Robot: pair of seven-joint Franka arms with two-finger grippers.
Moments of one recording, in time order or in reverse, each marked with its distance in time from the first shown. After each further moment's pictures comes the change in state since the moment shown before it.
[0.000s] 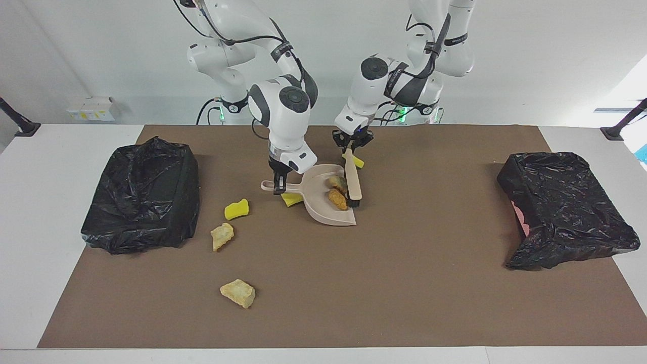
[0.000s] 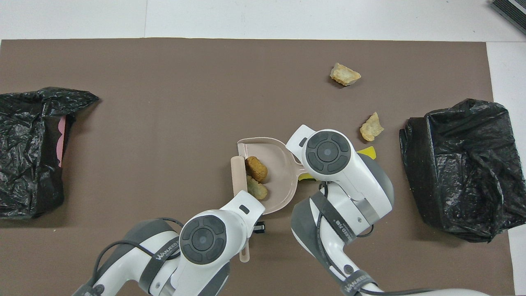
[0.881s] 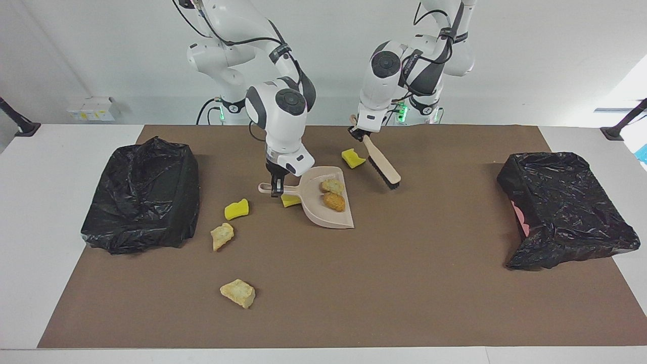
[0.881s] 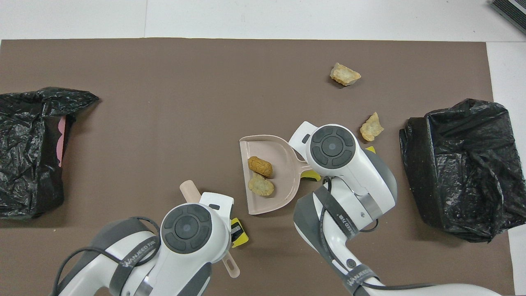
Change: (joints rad) left arm 0.062 -0.105 -0.009 -0.014 0.000 -0.335 -0.448; right arm -0.017 0.011 0.000 0.016 0.000 0.002 -0.069
